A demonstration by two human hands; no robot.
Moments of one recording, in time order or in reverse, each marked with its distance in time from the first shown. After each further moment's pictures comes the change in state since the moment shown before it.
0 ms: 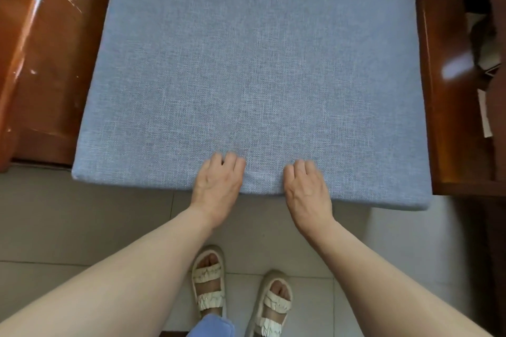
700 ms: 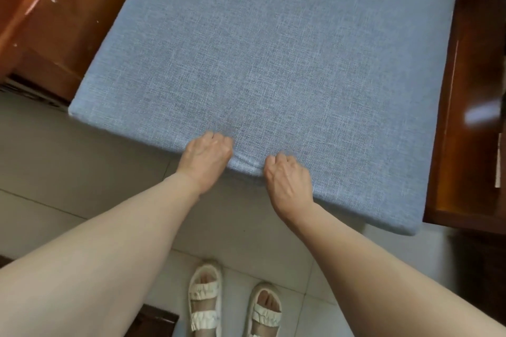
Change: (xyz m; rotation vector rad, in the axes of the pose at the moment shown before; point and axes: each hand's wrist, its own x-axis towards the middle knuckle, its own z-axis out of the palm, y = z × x) left_hand 0.005 0.028 -0.006 0.077 -0.228 -0.286; right_hand 0.011 0.009 -0.016 0.005 -0.313 -0.172
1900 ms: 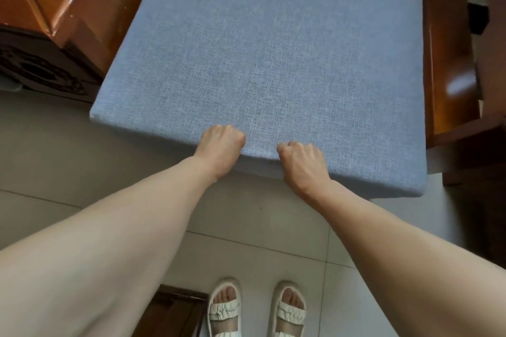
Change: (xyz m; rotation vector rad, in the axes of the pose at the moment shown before) left_hand -0.091 -0.012 0.005 -0.147 0.061 0.175; right_hand -0.084 -0.051 -0.014 0.011 -0.129 0.013
